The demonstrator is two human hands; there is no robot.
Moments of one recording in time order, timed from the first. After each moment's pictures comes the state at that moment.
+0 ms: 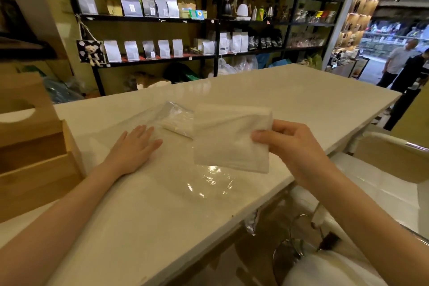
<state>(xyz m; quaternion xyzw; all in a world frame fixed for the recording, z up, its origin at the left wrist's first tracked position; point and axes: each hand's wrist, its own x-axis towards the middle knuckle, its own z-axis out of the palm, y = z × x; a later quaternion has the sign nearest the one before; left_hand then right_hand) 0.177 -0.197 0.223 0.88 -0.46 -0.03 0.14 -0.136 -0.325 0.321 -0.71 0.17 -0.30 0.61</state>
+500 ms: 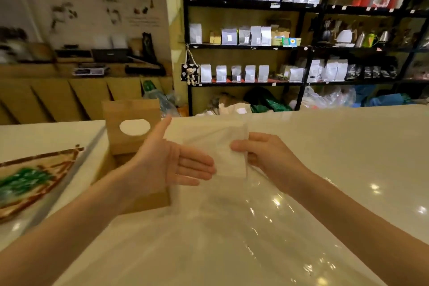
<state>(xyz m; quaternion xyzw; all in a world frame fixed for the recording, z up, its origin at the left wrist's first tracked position) 0.142 -0.105 0.341 0.64 -0.16 -0.42 0.63 0.056 -0.298 0.328 -0.71 0.05 -0.13 0.68</state>
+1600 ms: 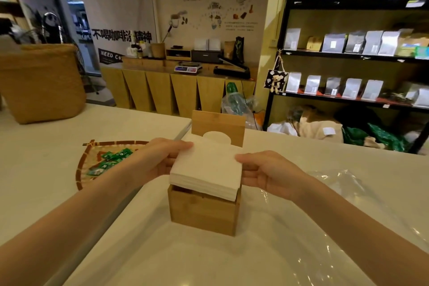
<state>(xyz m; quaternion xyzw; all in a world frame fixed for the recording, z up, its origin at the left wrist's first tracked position) 0.205 0.001 0.347 0.75 0.07 -0.18 0.64 0.190 -0.225 0.326 -0.63 0.02 0.21 0.75</state>
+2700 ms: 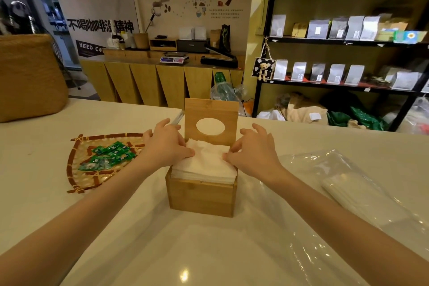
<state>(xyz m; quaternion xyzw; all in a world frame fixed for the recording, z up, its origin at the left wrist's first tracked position) 0.225 -0.019 0.327 0.98 -0.02 0.02 0.19 0.185 -0.194 0.320 -0.96 0.01 -0.11 0.25</state>
